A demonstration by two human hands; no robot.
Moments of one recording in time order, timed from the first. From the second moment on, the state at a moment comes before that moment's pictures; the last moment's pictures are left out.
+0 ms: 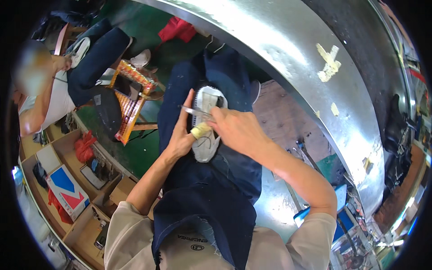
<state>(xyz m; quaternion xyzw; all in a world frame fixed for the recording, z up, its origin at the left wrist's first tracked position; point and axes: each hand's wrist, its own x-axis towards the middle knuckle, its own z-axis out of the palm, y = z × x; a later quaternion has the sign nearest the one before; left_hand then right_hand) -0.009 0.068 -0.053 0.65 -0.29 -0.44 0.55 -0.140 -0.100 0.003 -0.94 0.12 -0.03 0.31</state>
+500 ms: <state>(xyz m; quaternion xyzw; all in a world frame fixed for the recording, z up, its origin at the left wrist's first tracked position) 0.043 0.115 0.046 0.66 -0.63 -0.37 0.19 -0.156 -0.116 0.037 -0.77 0.28 0.03 0.58</state>
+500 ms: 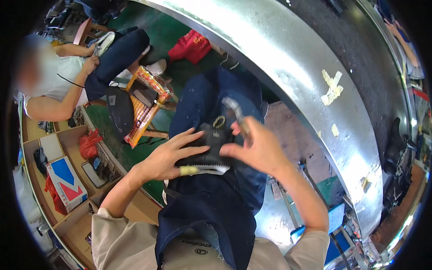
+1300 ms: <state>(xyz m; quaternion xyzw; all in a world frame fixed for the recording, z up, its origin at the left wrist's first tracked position) 0.009 -0.012 -0.054 0.54 -0.01 -0.55 0.63 -0.186 -0.054 -0.005 -0.78 0.42 0.01 0.47</state>
